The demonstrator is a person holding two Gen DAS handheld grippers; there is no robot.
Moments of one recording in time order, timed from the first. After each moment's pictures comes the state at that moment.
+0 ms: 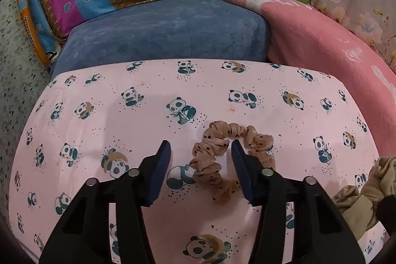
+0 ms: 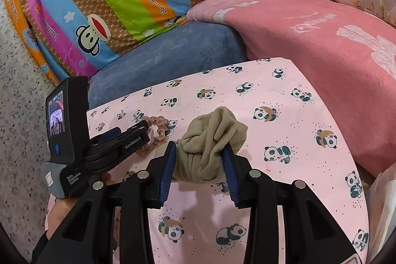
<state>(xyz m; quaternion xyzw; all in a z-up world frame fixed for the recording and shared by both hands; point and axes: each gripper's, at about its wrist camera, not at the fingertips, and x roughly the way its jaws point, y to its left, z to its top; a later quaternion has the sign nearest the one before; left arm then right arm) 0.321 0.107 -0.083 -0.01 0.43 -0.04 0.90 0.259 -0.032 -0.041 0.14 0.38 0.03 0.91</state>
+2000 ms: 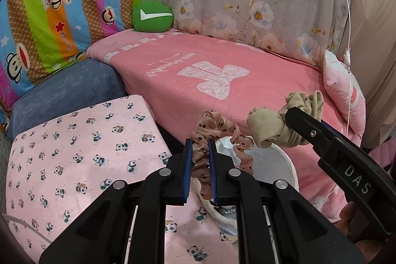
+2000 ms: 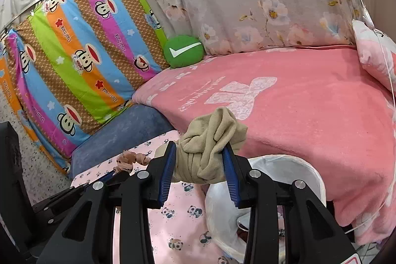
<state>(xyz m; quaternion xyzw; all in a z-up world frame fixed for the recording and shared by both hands) 0.058 -0.118 0.076 0.05 0.32 -0.30 0.90 -0.016 -0.254 0.099 0.21 0.22 -0.13 0.94</state>
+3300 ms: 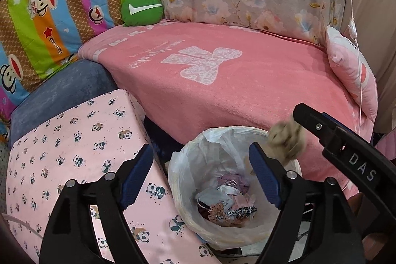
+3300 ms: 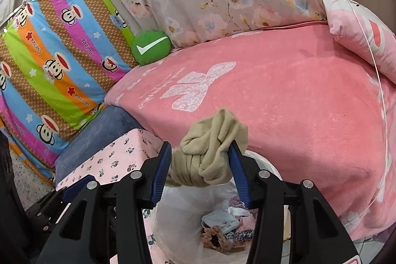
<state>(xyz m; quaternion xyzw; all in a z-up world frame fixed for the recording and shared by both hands) 0.058 -0.186 0.040 0.10 0.33 -0.28 0.90 -0.021 -0.336 0.048 0.24 0.24 -0.18 0.92</state>
